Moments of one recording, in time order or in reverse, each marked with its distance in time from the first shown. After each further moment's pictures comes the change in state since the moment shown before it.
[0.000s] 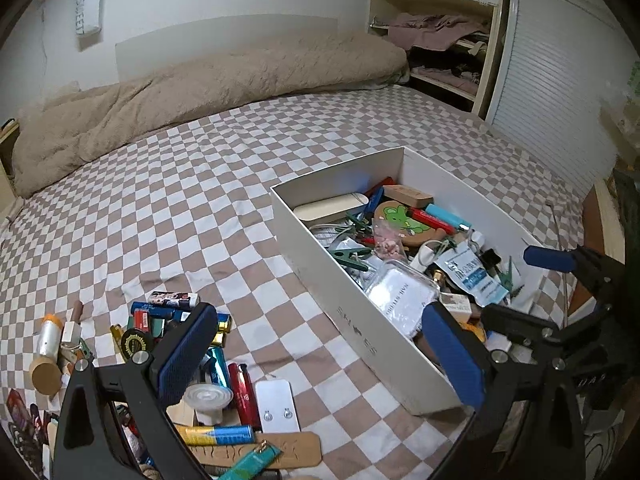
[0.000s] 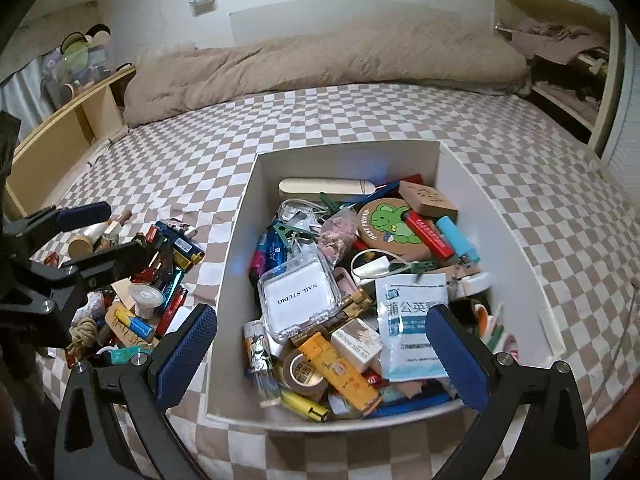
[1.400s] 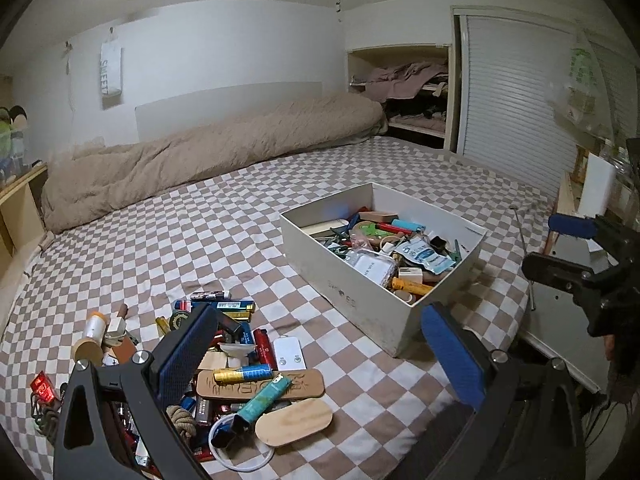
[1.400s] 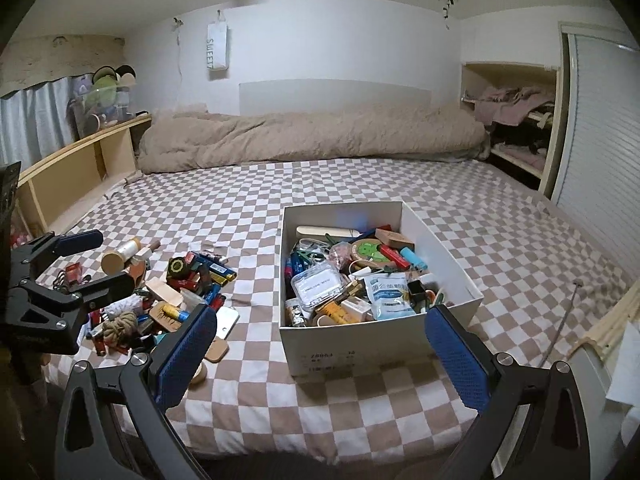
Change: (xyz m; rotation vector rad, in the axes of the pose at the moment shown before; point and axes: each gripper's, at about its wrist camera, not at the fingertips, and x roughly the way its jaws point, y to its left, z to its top) left arm -0.142 -0.016 -0.094 0.084 -0.243 0.015; right arm -0.146 0.051 -0.081 -0.030 -0.286 -0.101
